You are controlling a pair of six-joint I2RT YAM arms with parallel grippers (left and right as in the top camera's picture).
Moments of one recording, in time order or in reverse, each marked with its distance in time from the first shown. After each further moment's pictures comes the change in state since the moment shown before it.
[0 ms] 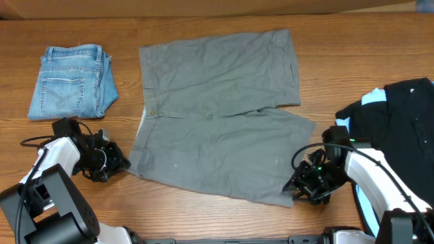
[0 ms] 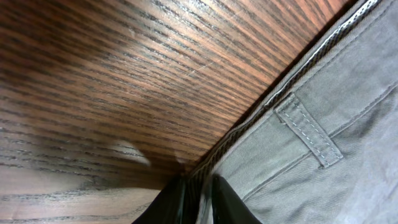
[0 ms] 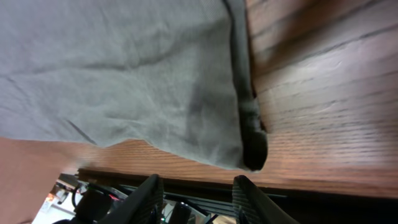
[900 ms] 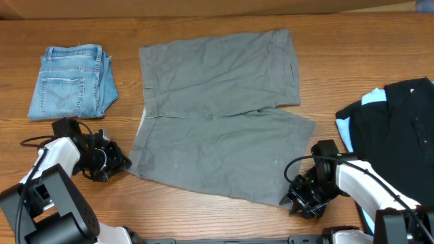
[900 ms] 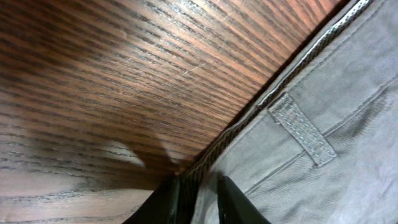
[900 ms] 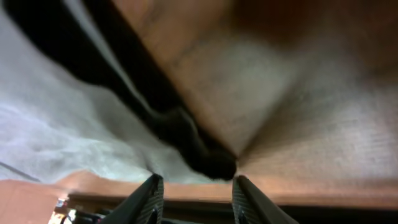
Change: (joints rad) left arm 0.000 0.000 0.000 0.002 0.013 0.000; right arm 0.066 0.000 -0.167 0.171 0.028 0.203
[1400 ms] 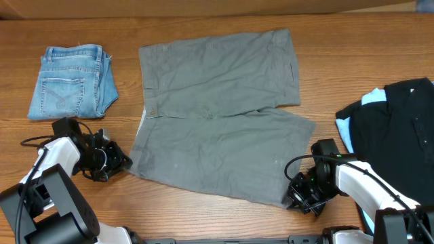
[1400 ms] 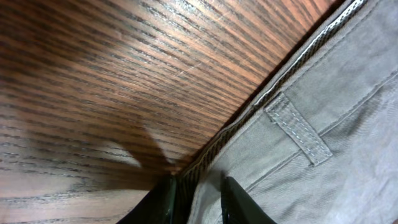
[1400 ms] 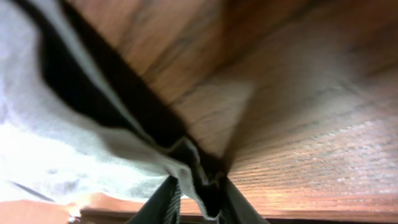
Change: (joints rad) left arm 0.000 0.000 0.001 -0.002 0.007 0.000; right arm 0.000 0.000 -0.004 0.041 0.027 0.071
